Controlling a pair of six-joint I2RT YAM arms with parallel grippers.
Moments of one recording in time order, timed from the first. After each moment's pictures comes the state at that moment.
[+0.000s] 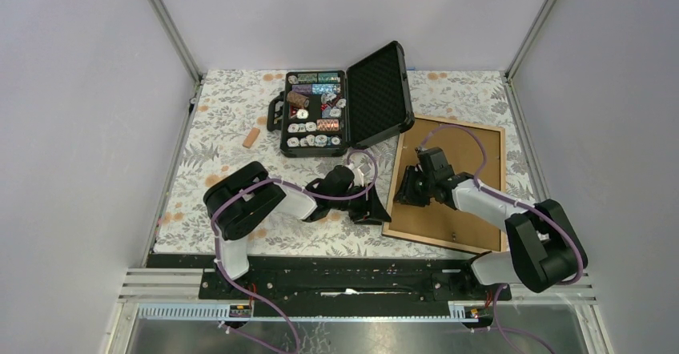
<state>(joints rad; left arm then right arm) -0.88 1.87 0.74 0.54 0.52 -1.08 0.43 1.36 0.60 -0.23 -0.20 0.62</state>
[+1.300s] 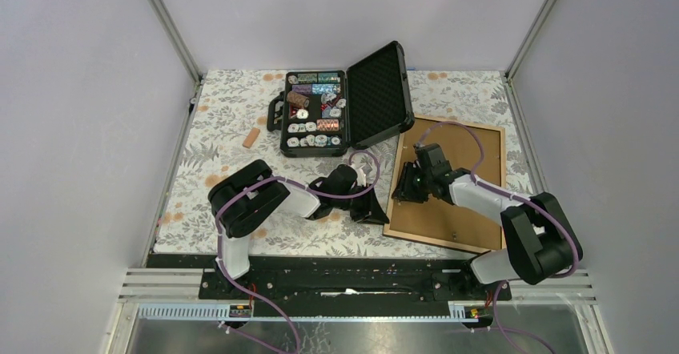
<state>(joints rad) -0.88 1.91 0.78 0.50 0.52 -1.07 0.43 1.42 0.65 -0.22 -0.19 0.62</state>
